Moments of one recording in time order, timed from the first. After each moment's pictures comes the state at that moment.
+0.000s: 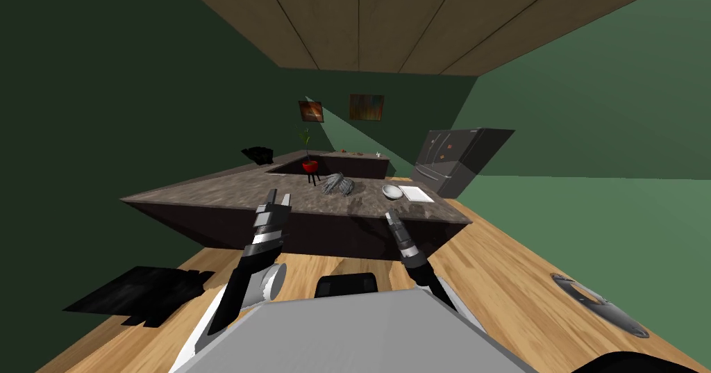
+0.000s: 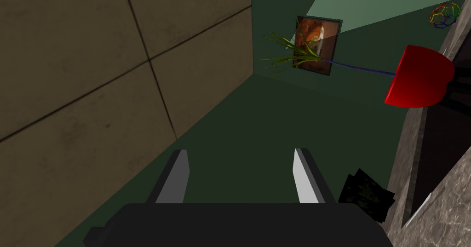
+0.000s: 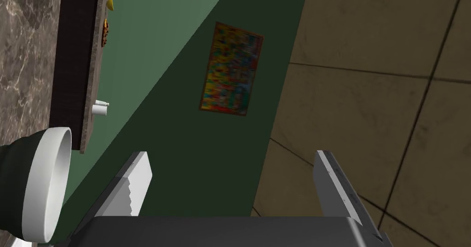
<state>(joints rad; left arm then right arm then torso) 0.49 -0.01 0.03 -2.20 0.03 -0.42 0.13 0.59 -0.38 0.20 -2.05 -0.03 -0.52 0.14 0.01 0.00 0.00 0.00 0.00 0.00</state>
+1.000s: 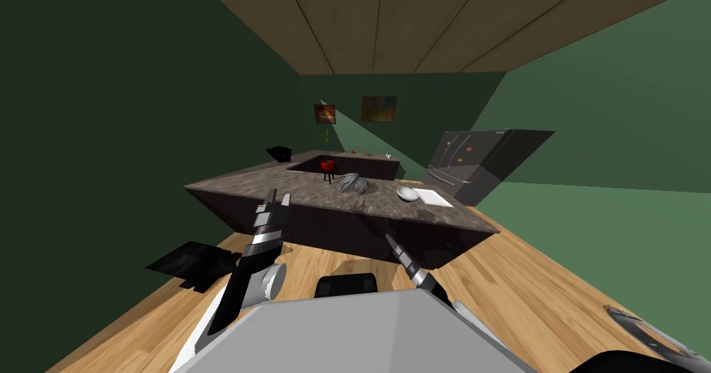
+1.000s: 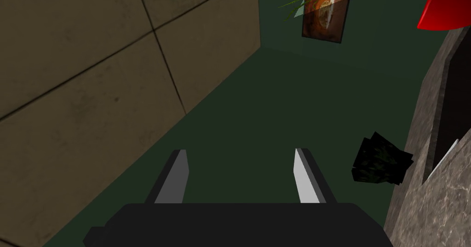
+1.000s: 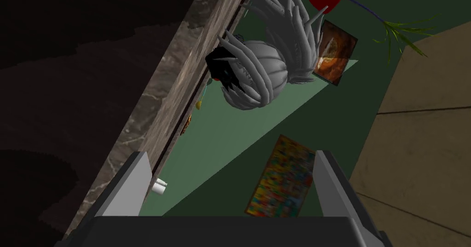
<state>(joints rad) 0.49 -0.01 0.03 -2.20 0.03 -0.42 0.13 0.64 -0.65 0.29 -1.81 0.00 -0.51 0.14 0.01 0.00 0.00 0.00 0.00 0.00</state>
